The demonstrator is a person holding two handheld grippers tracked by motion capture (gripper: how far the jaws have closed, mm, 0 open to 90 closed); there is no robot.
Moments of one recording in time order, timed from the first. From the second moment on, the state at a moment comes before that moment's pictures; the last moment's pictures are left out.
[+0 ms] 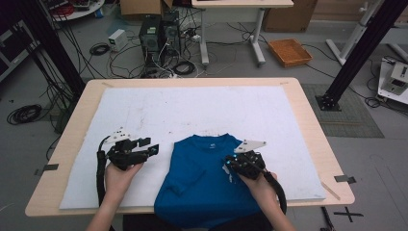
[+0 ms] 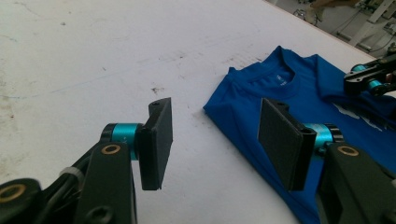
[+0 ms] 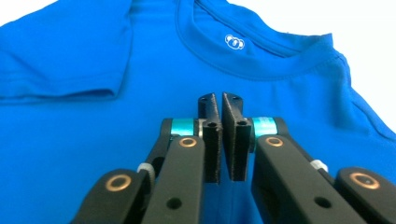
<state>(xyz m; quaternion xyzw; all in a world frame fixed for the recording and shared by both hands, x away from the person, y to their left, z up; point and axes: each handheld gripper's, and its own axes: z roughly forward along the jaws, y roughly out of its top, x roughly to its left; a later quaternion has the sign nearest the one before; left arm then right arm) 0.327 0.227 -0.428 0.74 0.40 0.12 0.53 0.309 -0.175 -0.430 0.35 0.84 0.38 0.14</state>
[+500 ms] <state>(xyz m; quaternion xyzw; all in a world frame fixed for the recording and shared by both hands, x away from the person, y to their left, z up) 0.328 0.212 -0.429 0.74 0.39 0.11 0.53 0.303 -0.245 -0.420 0.41 0.79 0.42 0.17</state>
